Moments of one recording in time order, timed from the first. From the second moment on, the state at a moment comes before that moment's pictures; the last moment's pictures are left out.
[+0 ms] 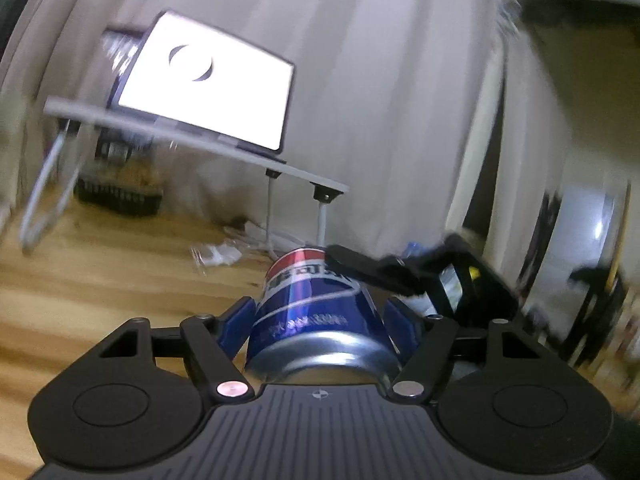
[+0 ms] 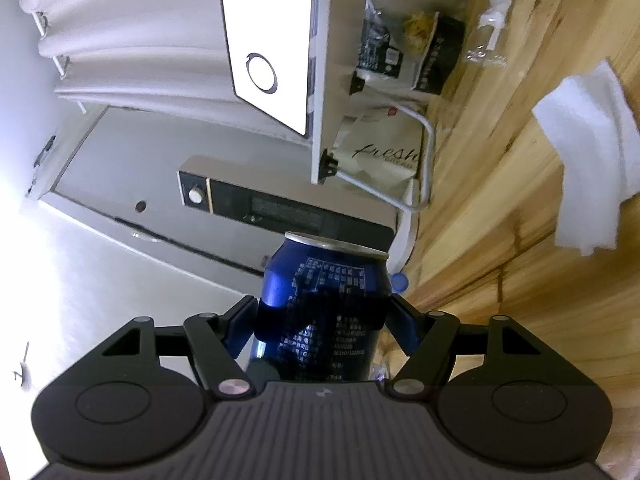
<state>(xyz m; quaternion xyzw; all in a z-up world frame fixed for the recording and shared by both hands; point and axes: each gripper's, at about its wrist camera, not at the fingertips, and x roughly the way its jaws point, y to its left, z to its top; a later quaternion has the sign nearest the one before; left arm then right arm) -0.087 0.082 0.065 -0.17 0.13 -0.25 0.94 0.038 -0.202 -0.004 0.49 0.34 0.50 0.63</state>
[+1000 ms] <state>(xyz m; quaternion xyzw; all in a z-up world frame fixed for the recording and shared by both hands) -0.060 0.034 0.021 0.05 0.19 -0.14 0.97 0.076 -0.145 0.013 -0.14 0.31 0.30 0.89</state>
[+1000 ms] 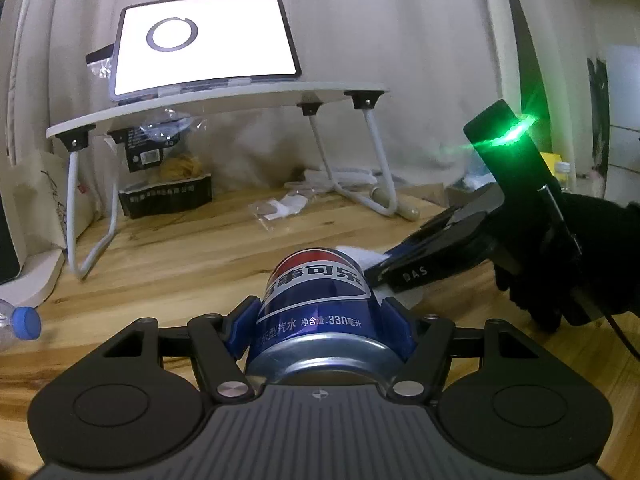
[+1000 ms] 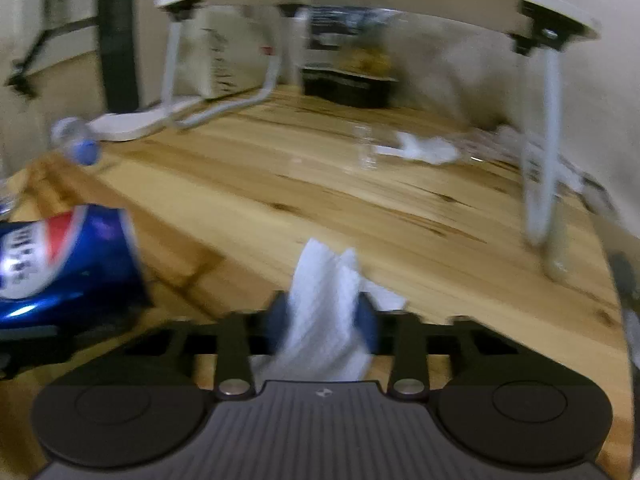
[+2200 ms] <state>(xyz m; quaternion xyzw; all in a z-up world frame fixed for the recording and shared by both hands) -0.058 0.036 0.020 0.05 0.19 -0.17 0.97 0.002 -0.108 0.057 -0.01 0.27 0.53 0.80</state>
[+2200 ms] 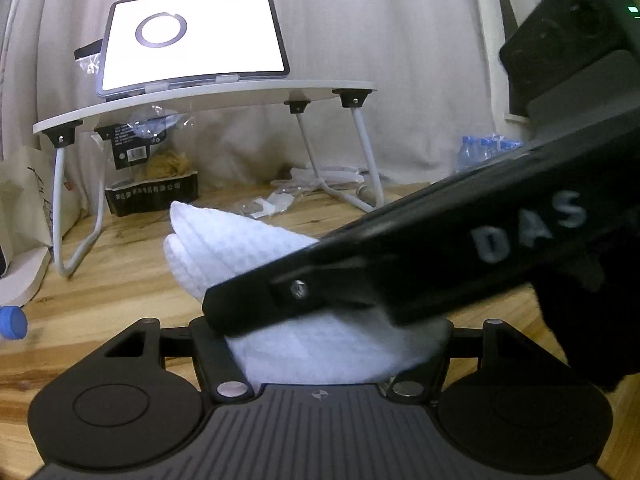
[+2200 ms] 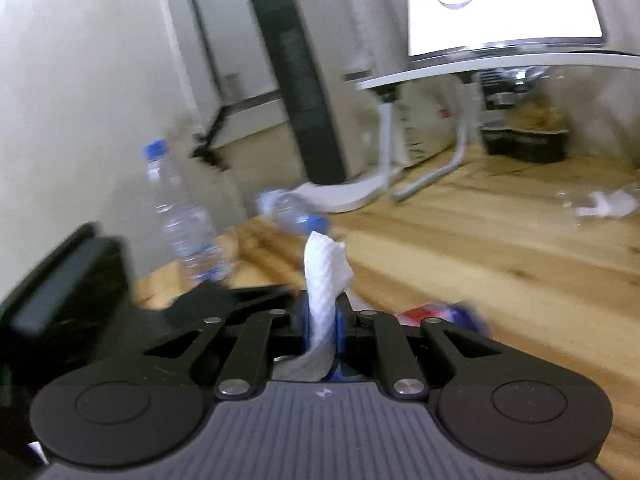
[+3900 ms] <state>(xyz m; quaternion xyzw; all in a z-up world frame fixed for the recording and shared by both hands) -0.062 0.040 0.021 0.03 0.17 -0.16 0.97 0.015 -0.130 0.067 -0.07 0.21 0.44 0.87</state>
